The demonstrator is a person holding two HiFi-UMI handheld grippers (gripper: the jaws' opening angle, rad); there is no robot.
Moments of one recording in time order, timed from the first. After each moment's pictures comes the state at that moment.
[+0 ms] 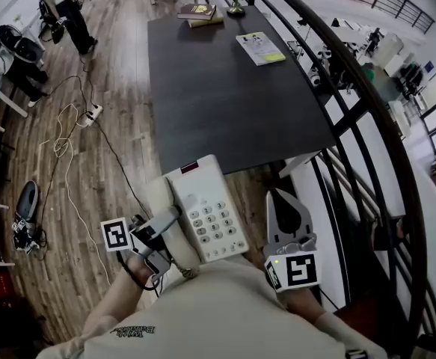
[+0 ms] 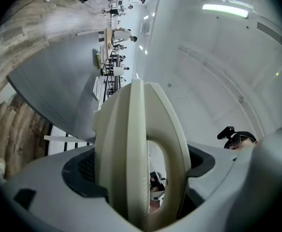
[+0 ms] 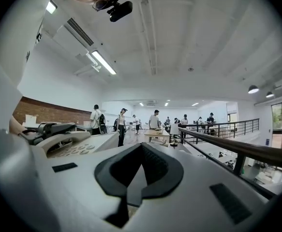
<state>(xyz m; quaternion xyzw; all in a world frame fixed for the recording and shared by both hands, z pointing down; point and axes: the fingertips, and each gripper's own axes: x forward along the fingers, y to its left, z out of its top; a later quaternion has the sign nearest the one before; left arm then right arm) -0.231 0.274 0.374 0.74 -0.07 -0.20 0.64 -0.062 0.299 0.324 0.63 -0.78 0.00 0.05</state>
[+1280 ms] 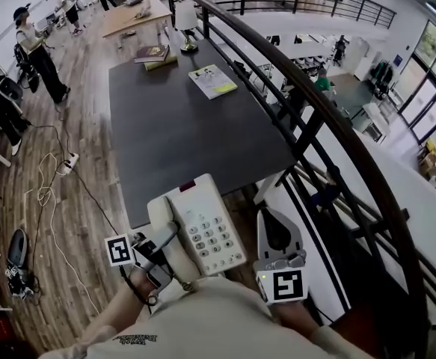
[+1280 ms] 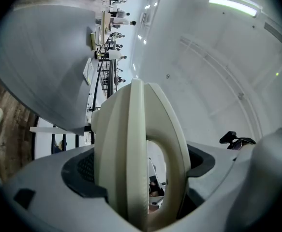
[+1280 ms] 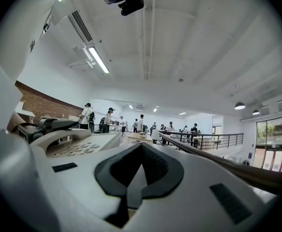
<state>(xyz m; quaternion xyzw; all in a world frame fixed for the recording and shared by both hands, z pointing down) -0.087 0.272 0.373 0.75 -0.01 -0.19 0.64 0.066 0.326 0.314 0.69 -0.72 -0.04 0.04</state>
